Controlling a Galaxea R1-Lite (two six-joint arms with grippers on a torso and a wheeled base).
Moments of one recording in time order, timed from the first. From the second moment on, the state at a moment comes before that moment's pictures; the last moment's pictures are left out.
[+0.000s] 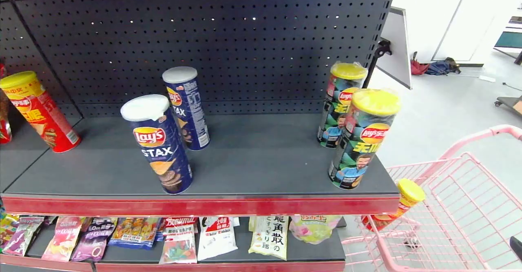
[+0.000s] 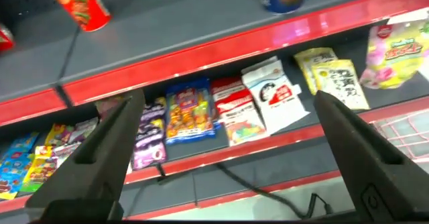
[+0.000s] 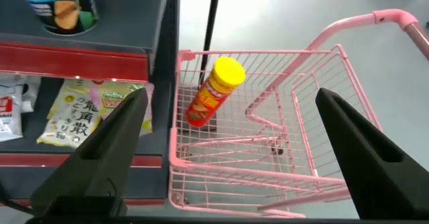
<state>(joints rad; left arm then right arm) -0.14 0.12 -0.42 0.47 0.04 0.22 -0.04 0.47 -0.20 -0.09 -0.05 -0.18</state>
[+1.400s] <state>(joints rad) -0.14 0.09 -0.37 0.47 -0.04 0.27 -0.05 0.37 -0.11 -0.09 -0.06 -0.20</state>
